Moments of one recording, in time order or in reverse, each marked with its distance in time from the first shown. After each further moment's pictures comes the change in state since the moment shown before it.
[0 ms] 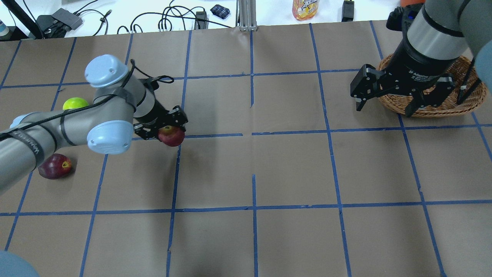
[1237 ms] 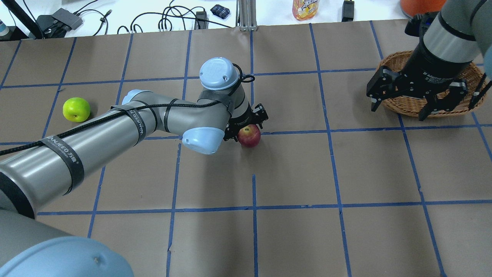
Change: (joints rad) left arm -0.304 -0.184 0.151 0.079 0.009 -0.353; right arm -0.085 0.033 0.039 -0.029 -0.008 0.015
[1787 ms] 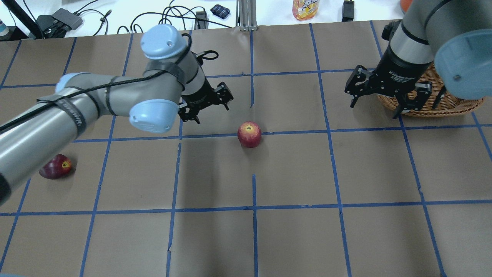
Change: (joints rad) left arm 0.223 0.191 -0.006 -0.233 0.015 0.312; right arm 0.089 0.120 0.005 -0.125 0.009 0.190
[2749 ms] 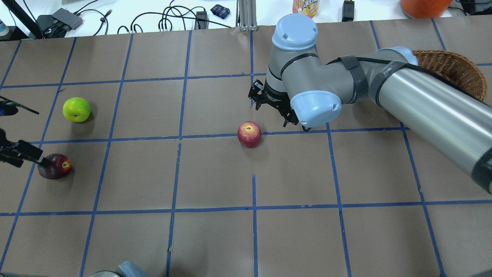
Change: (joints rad) left arm 0.911 0.150 -0.127 -0.283 0.093 1.357; right arm 0.340 0.354 -0.035 -0.445 0.075 0.583
